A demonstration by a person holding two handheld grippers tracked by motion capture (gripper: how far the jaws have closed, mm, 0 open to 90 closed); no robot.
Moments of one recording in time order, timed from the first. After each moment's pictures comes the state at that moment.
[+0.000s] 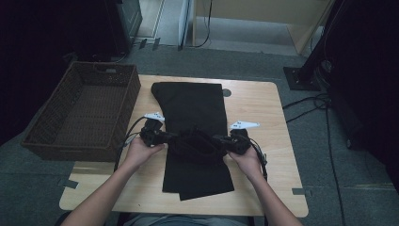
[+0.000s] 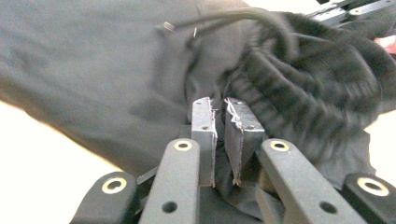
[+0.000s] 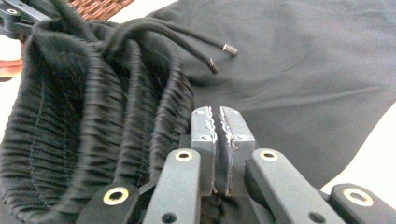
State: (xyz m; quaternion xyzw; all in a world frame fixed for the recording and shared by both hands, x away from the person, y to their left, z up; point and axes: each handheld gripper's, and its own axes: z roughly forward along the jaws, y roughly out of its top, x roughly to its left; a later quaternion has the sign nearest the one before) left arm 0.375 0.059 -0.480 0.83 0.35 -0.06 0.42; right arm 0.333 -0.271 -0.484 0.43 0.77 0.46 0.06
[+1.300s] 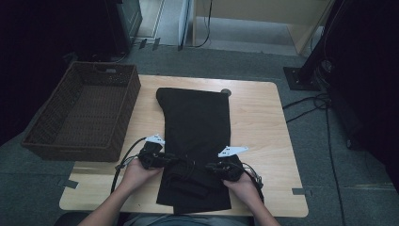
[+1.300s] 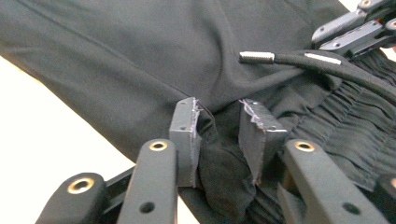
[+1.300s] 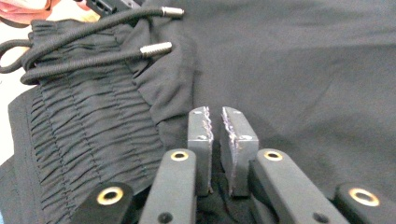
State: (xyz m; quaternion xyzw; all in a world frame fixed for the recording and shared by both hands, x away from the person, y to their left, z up) left arm 0.324 0.059 -0.503 0.85 0.35 -0.06 0.39; right arm 0.266 -0.243 -0.505 0.40 0.82 0.40 0.02
